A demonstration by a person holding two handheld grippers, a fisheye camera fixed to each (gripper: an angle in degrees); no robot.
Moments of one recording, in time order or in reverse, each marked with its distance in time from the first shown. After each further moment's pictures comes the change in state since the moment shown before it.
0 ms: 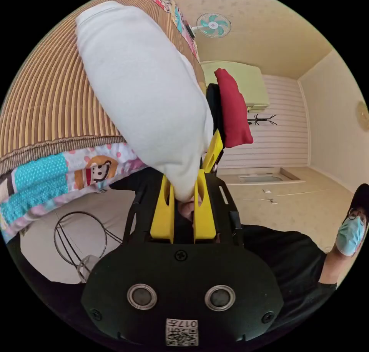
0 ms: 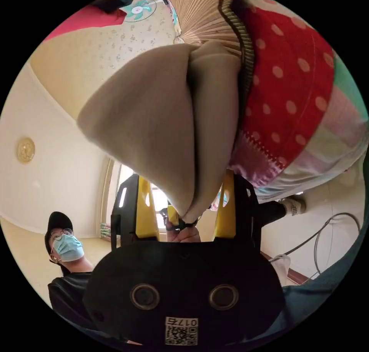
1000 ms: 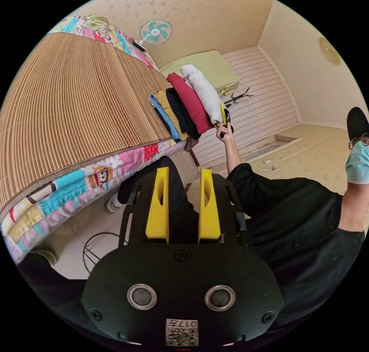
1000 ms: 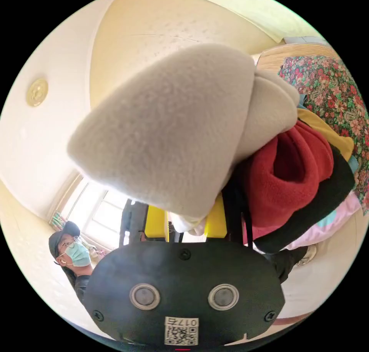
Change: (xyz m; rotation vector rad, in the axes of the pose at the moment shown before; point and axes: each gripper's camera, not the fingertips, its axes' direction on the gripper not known) left arm 0.014 0.094 -0.099 0.071 -0.043 0.275; right arm -0.358 0.025 -0.218 0.335 0.439 -0.462
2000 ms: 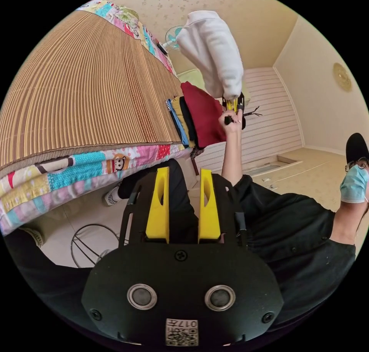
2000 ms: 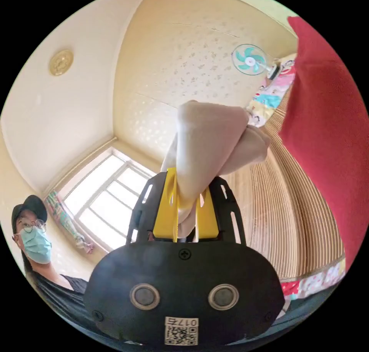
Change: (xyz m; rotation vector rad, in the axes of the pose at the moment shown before) left arm -0.058 -0.002 -0.032 0.067 0.017 -0.144; right arm -0.049 0.172 0.397 0.021 0.038 -0.059
